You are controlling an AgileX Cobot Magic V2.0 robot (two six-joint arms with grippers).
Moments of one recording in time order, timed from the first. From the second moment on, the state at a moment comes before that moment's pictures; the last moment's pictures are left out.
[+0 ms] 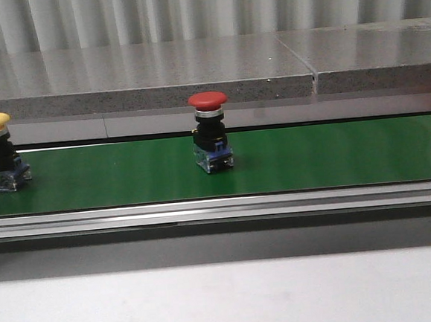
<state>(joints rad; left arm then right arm) -0.12 0.41 -0.64 -0.18 0.81 0.13 -0.06 0.22 -0.40 0.01 0.48 -0.01</state>
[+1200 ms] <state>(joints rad) -0.12 0.41 -0.64 -0.18 0.81 0.13 0.06 1.12 -1.08 0.20 0.75 -0.10</state>
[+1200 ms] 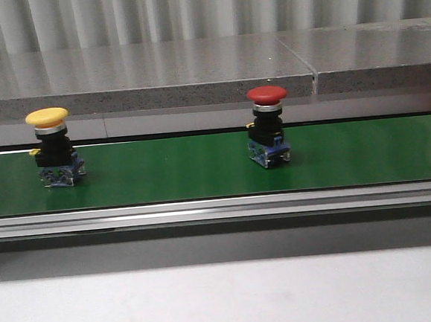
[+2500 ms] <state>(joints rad) -0.12 0.41 -0.64 -0.18 0.81 0.13 0.30 1.78 -1.50 0.21 1.07 -0.22</state>
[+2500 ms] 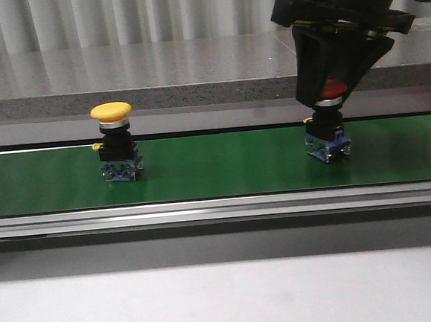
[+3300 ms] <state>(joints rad) -0.12 0.41 -0.64 -0.18 0.81 0.13 -0.15 1.61 -1.50 0.21 1.02 -0.21</state>
